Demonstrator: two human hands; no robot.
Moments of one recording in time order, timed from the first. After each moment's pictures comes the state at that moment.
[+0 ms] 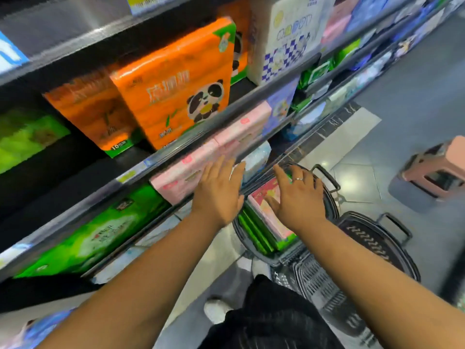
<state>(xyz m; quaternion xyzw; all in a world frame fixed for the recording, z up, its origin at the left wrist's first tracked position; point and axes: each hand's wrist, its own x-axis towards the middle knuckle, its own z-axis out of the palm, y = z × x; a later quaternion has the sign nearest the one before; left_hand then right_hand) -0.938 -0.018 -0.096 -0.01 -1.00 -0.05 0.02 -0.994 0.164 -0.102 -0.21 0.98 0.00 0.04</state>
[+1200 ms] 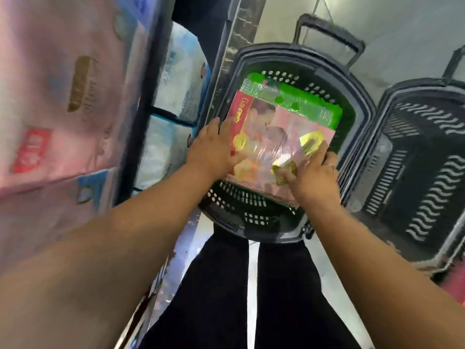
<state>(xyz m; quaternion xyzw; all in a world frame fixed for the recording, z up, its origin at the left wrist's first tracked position) -1.194 0.047 -0.495 -0.11 -0.92 -0.12 -0.35 -1.098 0.245 -0.504 0.31 0.88 -0.15 0.32</state>
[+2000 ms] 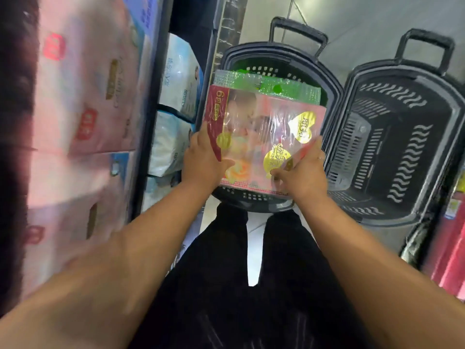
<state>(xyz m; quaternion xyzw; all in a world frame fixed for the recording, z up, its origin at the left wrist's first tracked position) -1.120 0.030 -0.412 0.02 -0.93 -0.25 -0.29 -1.042 0.223 -0.402 0.41 0.82 -0.34 0.23</state>
